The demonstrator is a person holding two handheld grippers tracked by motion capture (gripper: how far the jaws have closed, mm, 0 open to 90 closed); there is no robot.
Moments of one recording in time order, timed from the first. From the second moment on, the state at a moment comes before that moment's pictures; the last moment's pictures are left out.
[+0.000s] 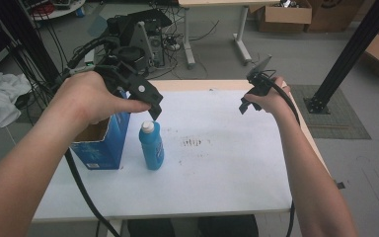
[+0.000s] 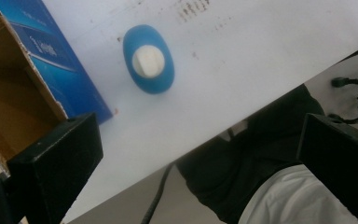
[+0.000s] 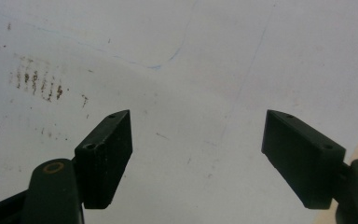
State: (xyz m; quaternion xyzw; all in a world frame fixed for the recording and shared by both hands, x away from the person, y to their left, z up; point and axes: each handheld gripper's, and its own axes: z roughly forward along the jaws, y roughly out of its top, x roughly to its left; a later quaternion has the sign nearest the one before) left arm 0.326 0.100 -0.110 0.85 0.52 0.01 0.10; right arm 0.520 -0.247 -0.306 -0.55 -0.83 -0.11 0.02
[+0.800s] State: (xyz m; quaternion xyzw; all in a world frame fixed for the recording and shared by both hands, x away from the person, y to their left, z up) left arm 0.327 0.094 -0.111 0.85 0.51 0.01 0.10; right arm 0.518 -0.254 -0.307 -0.55 -0.83 -0.11 0.01
